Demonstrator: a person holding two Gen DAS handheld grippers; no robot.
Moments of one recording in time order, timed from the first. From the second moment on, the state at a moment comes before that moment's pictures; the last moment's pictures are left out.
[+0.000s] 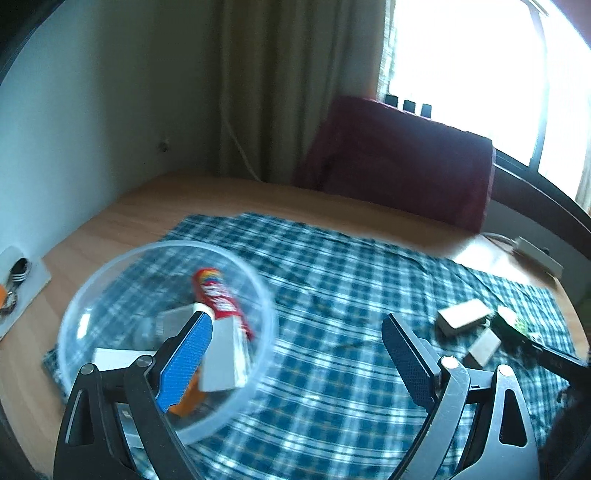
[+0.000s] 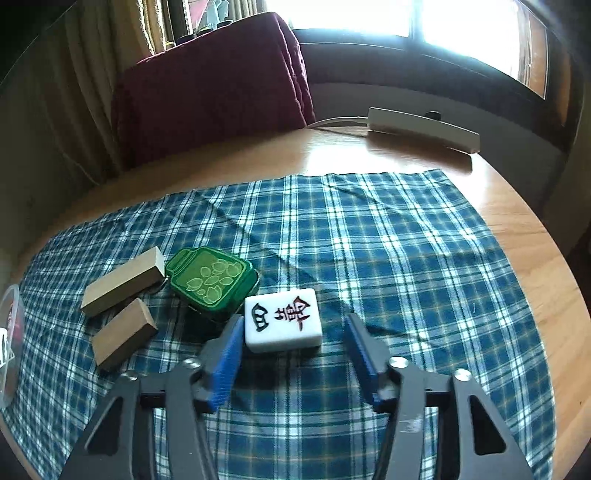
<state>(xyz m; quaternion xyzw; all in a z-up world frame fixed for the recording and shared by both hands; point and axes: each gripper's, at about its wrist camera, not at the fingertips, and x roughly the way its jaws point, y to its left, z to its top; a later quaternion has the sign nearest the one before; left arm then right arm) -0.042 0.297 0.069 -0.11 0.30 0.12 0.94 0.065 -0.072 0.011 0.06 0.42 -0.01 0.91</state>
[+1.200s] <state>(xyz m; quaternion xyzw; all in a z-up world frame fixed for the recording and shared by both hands) 0.068 0.143 0.018 -0.02 0.44 -0.05 0.90 0.054 -0.078 0.007 0.05 0.41 -0.02 0.91</state>
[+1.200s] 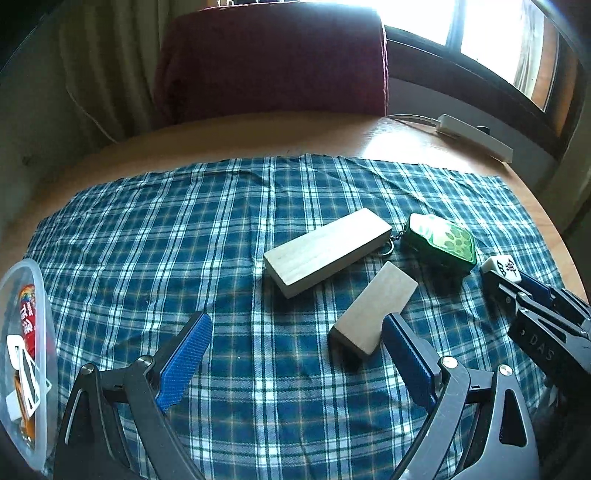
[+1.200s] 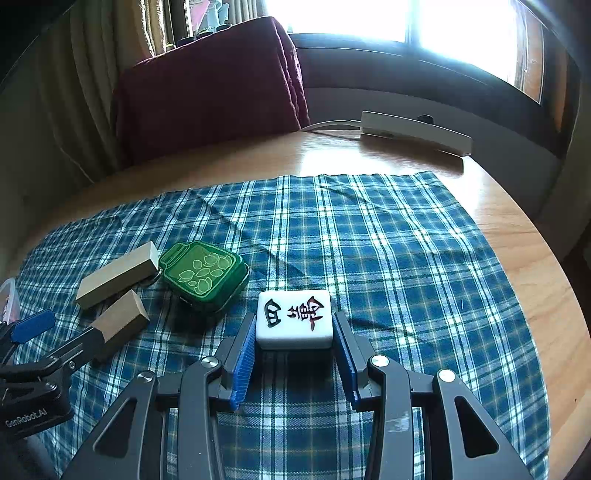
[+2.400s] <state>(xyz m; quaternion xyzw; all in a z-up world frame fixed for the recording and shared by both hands) 0.070 0.184 0.009 -0.06 0.46 -0.01 0.89 0.055 -0.078 0.007 0.05 0.41 -0.02 0.91</state>
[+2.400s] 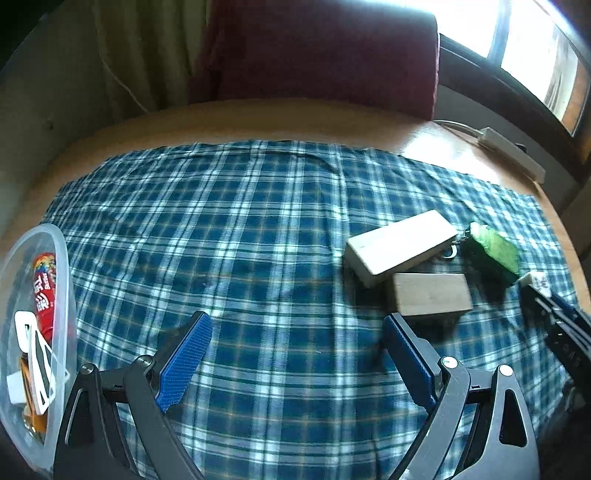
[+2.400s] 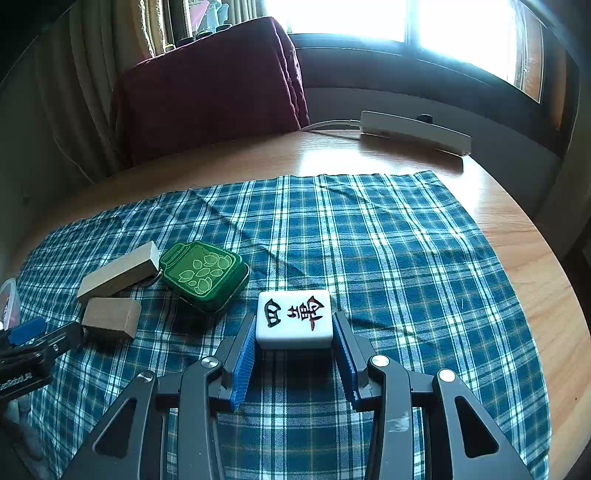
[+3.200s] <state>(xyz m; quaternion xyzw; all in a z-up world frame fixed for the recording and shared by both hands) 0.103 0.111 0.009 -0.04 0.46 -0.07 0.88 0.056 -0.077 0.007 0.05 0.41 -0.02 0.91</state>
